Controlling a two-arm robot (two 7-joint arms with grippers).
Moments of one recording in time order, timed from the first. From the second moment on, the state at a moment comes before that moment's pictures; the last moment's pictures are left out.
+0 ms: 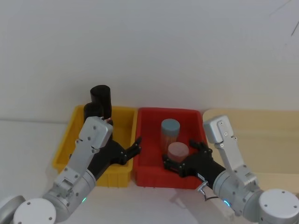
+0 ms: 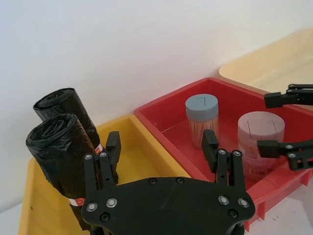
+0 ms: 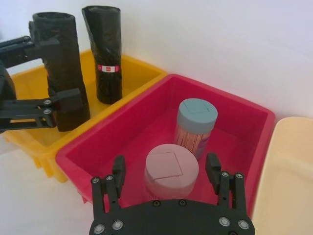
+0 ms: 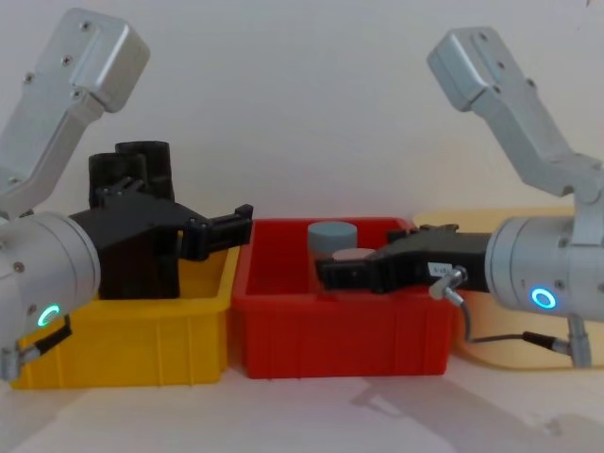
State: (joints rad) left arm -0.24 0.38 0.45 -1.63 -0.20 0.01 -0.01; right arm 0.36 0.21 -0.45 -1.49 0.14 0.29 0.29
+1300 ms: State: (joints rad) left arm -0.24 0.38 0.45 -1.63 -0.20 0.01 -0.01; right arm 0.41 0.17 -0.44 -1.39 0.11 0.29 0.27
